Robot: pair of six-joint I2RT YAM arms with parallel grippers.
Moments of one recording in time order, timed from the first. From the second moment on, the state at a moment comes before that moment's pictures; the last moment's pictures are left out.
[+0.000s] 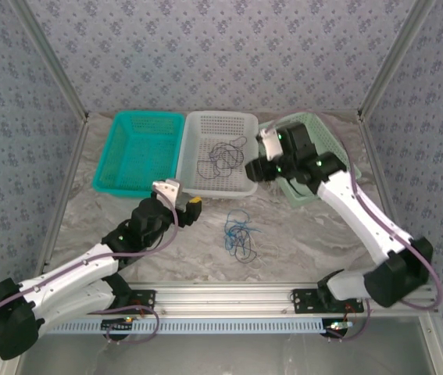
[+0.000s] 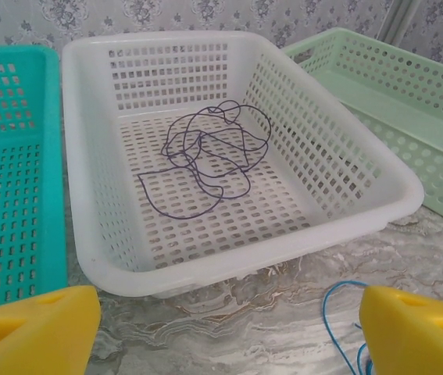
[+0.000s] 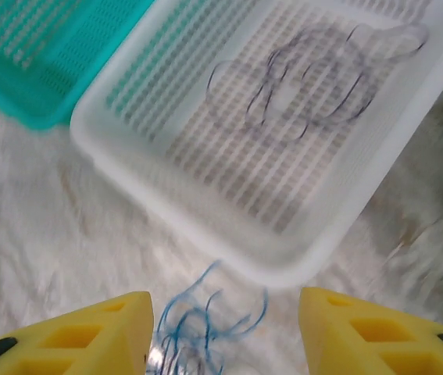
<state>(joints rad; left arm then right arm) -0.81 0.88 0.45 0.09 -0.29 -0.24 0.53 1.27 1.19 -0.73 -0.24 0.11</state>
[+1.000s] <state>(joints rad) -0.80 0.91 0.46 0.09 -0.28 -0.32 0.82 1.43 0.91 -0.61 -0.23 0.25</state>
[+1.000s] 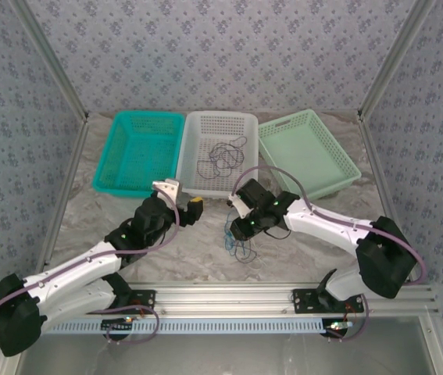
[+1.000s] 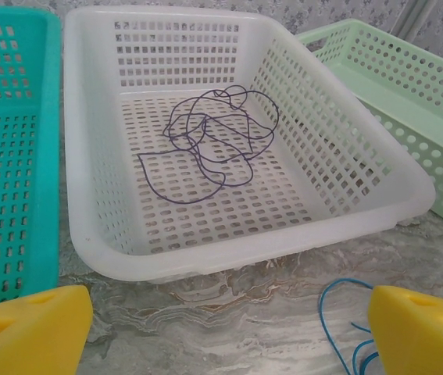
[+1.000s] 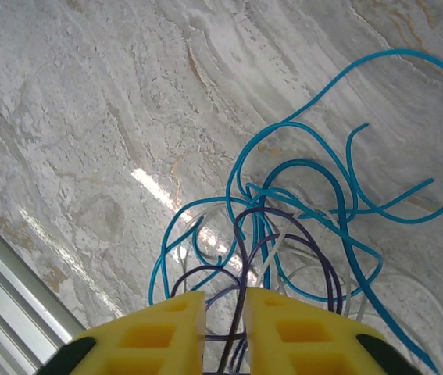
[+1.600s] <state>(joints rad) -0.83 0.92 0.45 0.20 -0.10 -0.30 0.82 1.04 0.94 -0.60 -0.20 0.25</state>
